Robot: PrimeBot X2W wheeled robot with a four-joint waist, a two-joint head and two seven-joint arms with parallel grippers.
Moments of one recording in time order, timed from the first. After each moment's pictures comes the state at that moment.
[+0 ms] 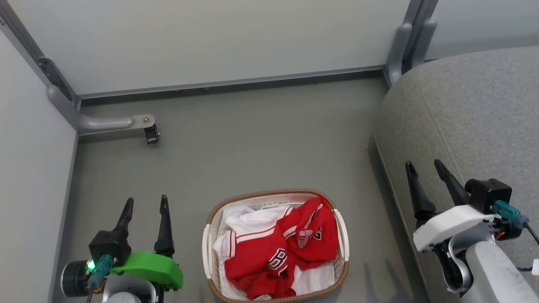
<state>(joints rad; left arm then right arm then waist) -0.08 0.11 -0.15 0.27 -0.27 0.02 -0.20 -0.23 -0.16 0.10 0.34 0.39 0.13 -0.20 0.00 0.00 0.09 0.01</state>
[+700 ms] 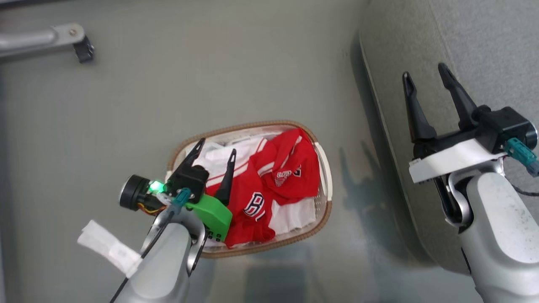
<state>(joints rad) -0.46 0.05 -0.38 0.60 -0.08 -0.08 -0.24 -0.47 -0.19 0.14 0.19 0.26 0.13 -0.24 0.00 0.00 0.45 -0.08</state>
